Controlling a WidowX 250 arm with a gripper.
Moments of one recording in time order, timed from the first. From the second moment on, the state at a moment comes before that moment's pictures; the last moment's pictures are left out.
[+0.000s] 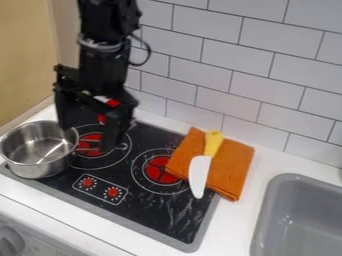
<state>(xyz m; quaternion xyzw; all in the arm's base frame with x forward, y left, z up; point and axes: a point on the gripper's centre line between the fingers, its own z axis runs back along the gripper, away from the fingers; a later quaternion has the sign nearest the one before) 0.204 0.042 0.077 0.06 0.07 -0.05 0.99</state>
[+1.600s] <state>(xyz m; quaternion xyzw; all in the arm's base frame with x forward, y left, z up) 0.212 0.076 0.003 0.01 0.08 -0.14 0.99</state>
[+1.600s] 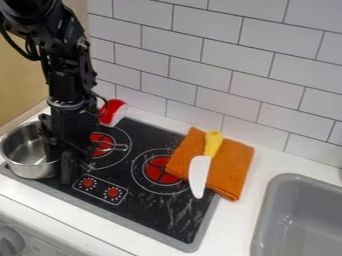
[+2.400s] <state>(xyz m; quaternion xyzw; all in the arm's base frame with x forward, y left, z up) 0.196 0.078 0.024 0.05 0.11 -0.07 0.99</state>
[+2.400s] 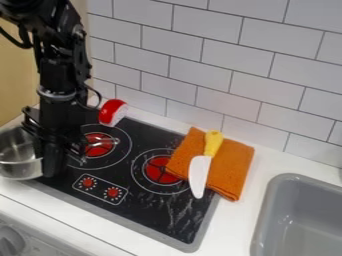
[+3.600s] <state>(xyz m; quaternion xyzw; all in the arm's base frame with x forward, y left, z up) 0.284 0.010 0.030 0.00 0.08 0.44 0.90</state>
